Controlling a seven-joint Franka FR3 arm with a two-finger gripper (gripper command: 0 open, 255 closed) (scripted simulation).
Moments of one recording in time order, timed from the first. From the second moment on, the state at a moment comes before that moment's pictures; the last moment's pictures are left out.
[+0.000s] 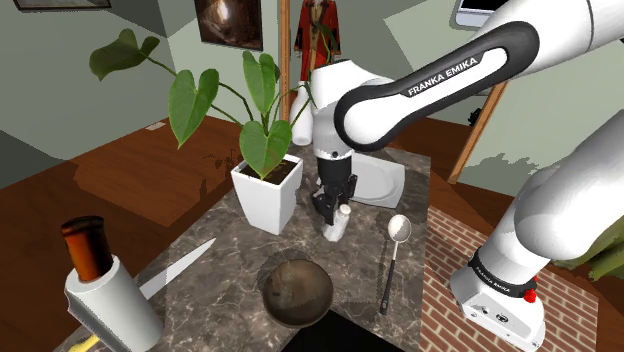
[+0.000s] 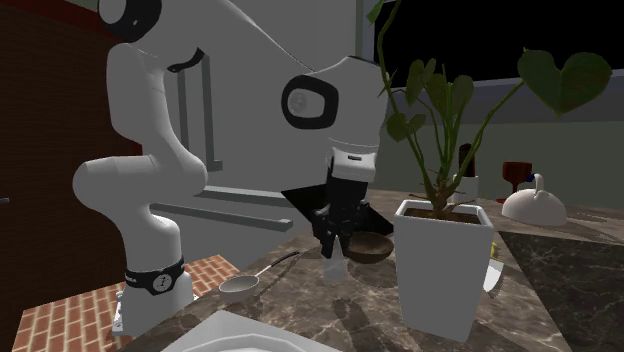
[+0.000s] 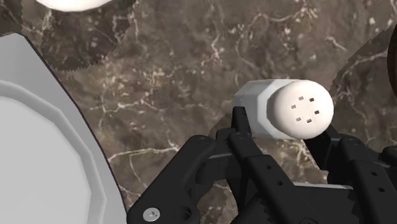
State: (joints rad) arm 0.06 -0.19 0.49 -2.40 0.25 2.04 0.41
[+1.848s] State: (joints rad) arm 0.14 -0.14 0.62 -2.07 0.26 1.81 0.68
